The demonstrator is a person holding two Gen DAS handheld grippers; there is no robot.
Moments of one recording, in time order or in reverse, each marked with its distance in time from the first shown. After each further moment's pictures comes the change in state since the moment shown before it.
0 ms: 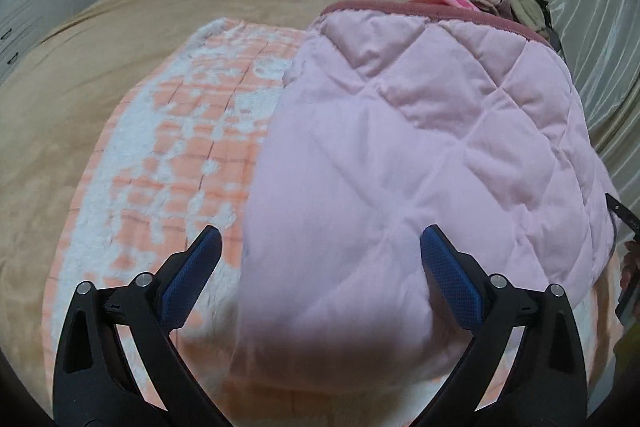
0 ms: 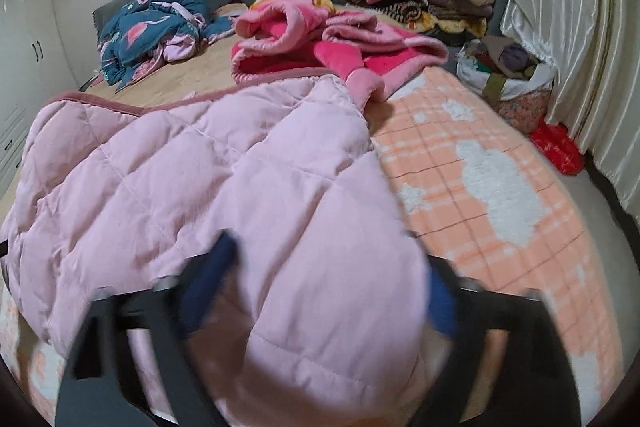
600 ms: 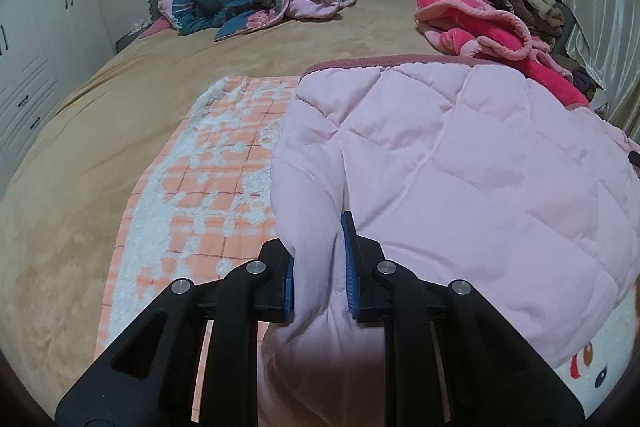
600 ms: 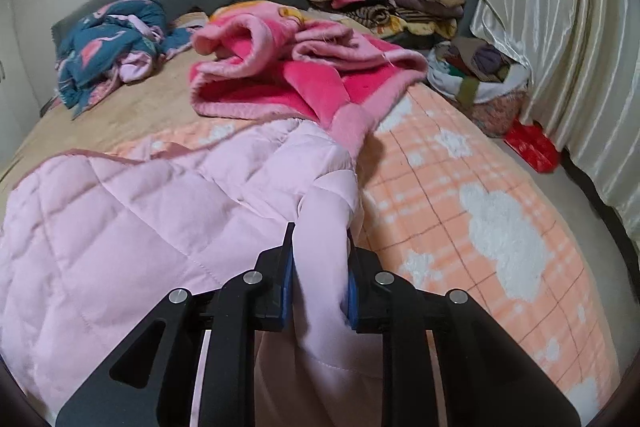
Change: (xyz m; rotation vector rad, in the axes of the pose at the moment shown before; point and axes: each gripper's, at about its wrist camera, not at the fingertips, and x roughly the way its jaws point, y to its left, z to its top) left arm 0.027 -0.029 0.056 0.144 -0.069 0.168; right arm 0.052 0.013 0.064 0.069 -0.014 -0.146
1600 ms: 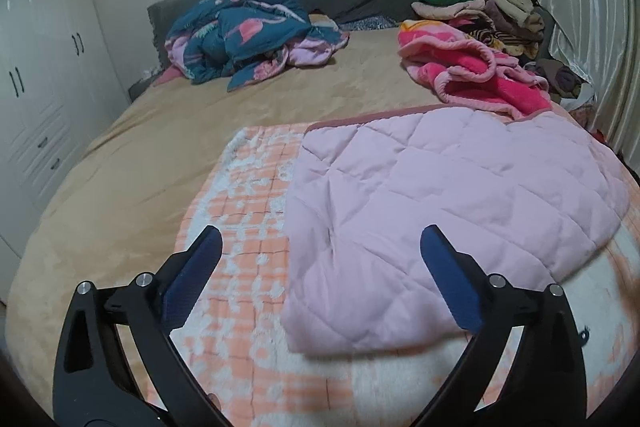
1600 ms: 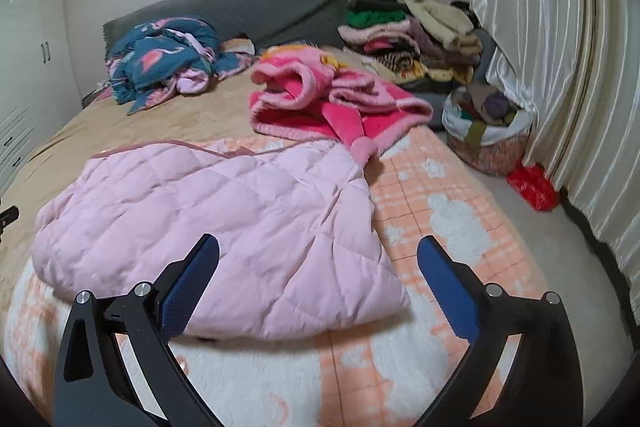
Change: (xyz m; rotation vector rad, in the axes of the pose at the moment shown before) left arm -0.131 -0.020 -0.011 0.091 -0.140 0.055; right arm -0.180 0.000 -0.053 -0.128 -0.141 0.088
